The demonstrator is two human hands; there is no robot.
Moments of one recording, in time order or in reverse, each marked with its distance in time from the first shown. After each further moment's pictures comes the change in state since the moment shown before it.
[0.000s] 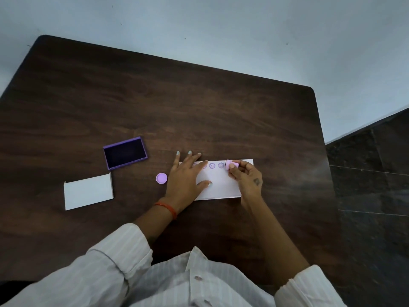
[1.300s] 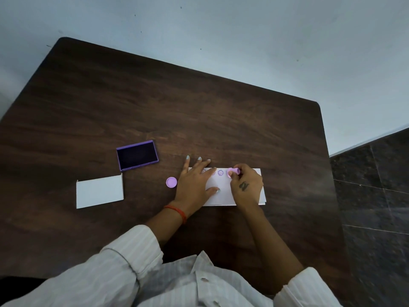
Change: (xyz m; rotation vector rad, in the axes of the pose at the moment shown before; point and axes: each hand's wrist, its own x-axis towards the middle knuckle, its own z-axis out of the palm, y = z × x) left_hand 0.000 0.001 -0.002 0.006 -0.013 -0.016; right_hand -0.013 -0.015 0.026 -0.711 0.097 -0.295
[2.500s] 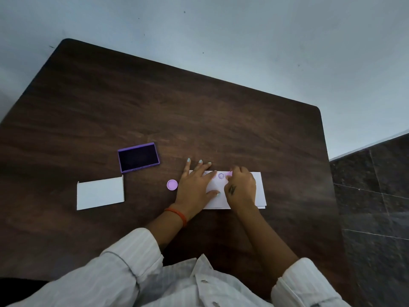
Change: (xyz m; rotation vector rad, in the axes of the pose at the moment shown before) left_hand -0.001 -0.002 0.001 -0.024 0.028 0.025; right_hand -0.006 -0.015 -0.002 -0.351 -0.133 -0.240
